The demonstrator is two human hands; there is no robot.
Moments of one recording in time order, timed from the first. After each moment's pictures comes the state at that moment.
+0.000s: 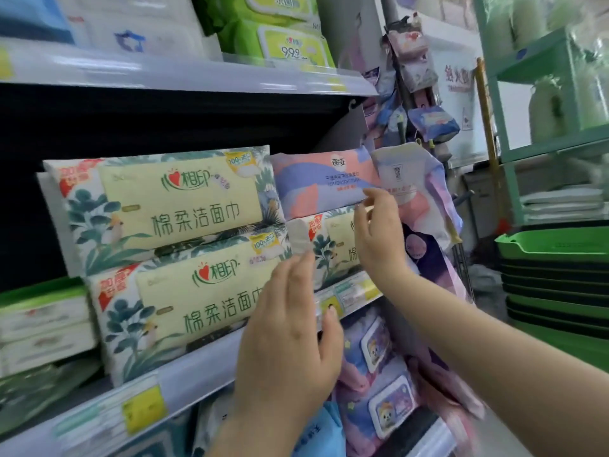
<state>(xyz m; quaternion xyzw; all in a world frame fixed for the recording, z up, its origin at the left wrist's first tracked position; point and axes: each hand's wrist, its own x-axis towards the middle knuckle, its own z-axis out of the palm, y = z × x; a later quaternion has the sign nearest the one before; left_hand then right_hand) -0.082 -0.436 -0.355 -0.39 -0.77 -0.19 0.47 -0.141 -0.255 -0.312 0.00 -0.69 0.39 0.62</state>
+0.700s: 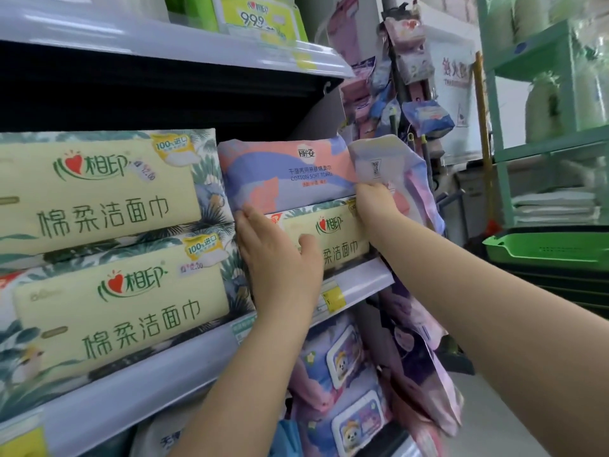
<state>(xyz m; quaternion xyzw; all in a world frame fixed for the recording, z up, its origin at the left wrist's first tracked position) -0.134 -0.332 -0.311 -0.20 -0.79 -0.45 0.36 -0.170 -0.180 -0.264 -0.11 -0.69 0.59 0.41</state>
